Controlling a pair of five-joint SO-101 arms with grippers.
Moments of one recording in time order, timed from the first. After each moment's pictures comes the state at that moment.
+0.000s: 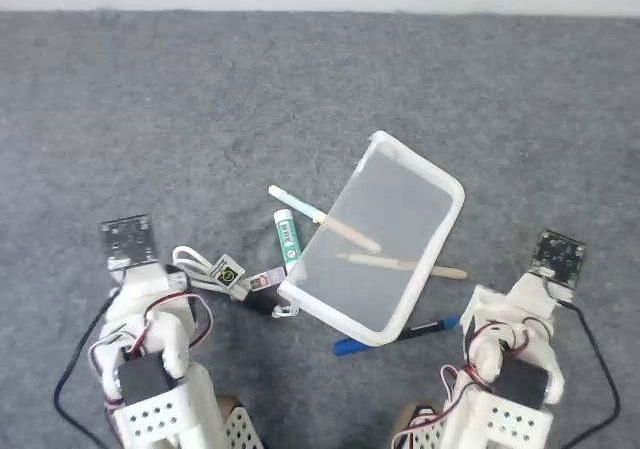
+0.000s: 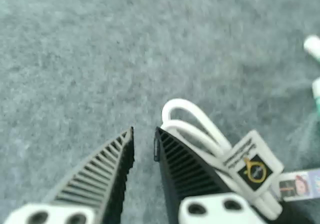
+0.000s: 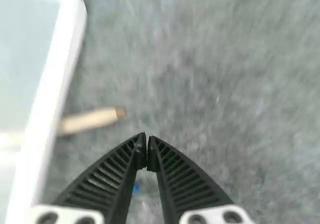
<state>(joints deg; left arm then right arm) -25.6 -103.5 95.5 67.7 -0.8 16.1 -102.9 88.1 73.8 -6.0</state>
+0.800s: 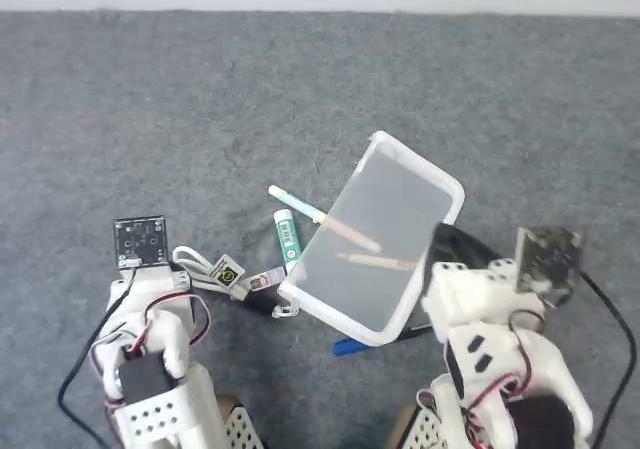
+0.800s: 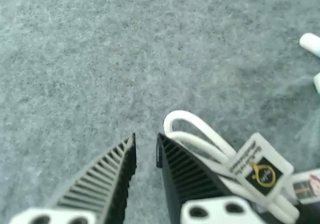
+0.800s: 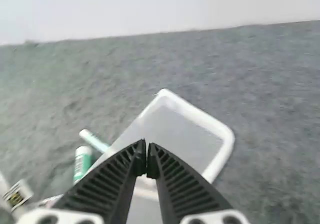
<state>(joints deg) -25.5 -103.5 96.5 66.0 -6.9 -16.3 -91.7 53.7 73.5 -12.7</state>
